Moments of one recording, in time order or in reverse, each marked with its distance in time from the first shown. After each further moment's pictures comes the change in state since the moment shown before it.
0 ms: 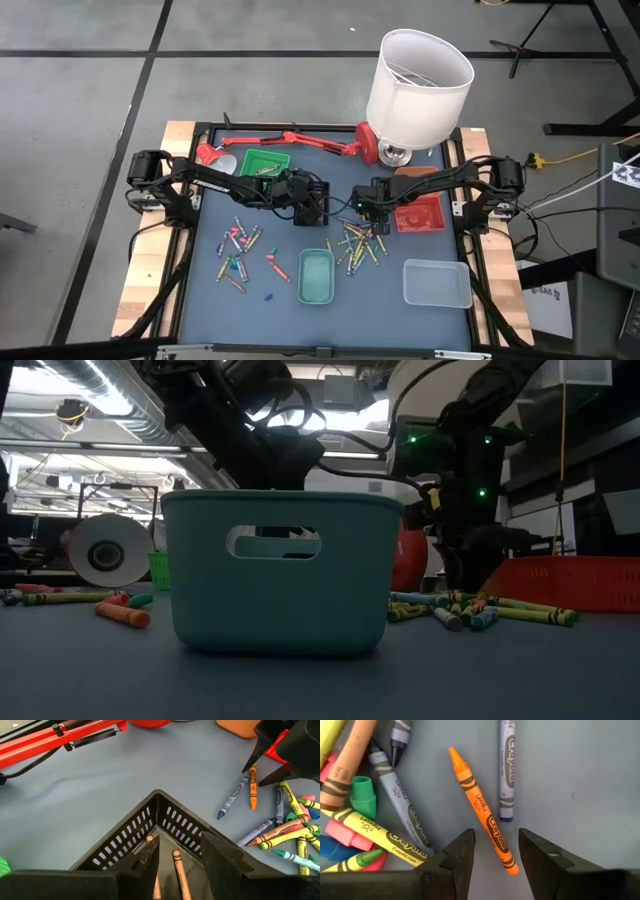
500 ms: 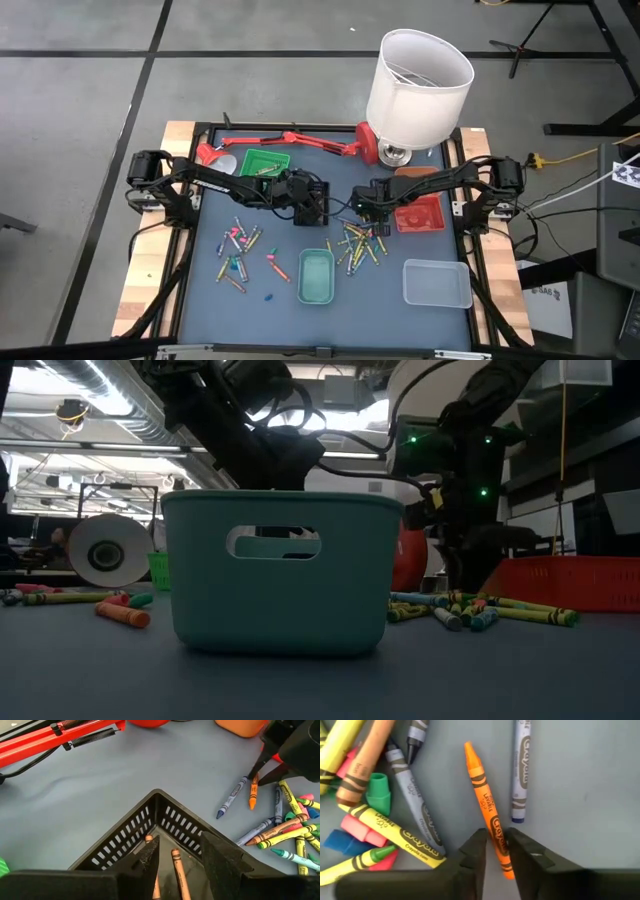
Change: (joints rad) left arm 0.000 0.000 0.000 0.000 0.005 0.000; right arm 0.000 0.003 -0.003 0.006 -0.019 -0.023
